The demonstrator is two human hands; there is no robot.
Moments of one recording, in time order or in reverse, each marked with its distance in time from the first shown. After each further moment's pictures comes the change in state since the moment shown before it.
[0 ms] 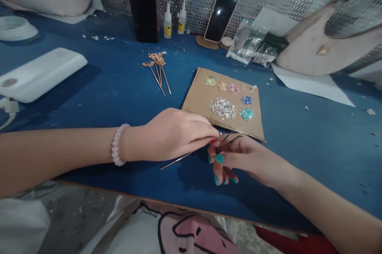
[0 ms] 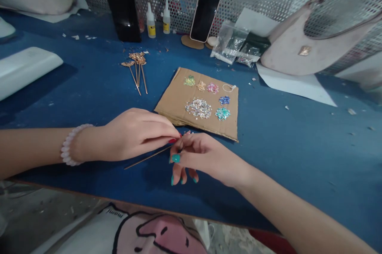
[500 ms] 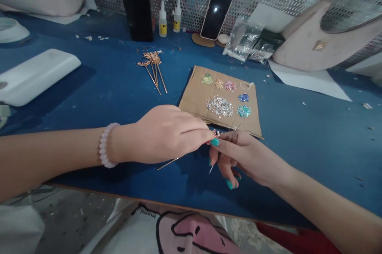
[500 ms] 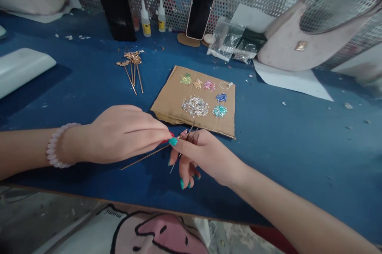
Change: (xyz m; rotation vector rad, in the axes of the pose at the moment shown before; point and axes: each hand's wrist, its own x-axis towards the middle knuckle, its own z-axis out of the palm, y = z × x) left_hand -0.001 0.003 -0.013 0.303 0.024 0.185; right_hand 0.000 0.008 0.002 0.018 0.096 0.013
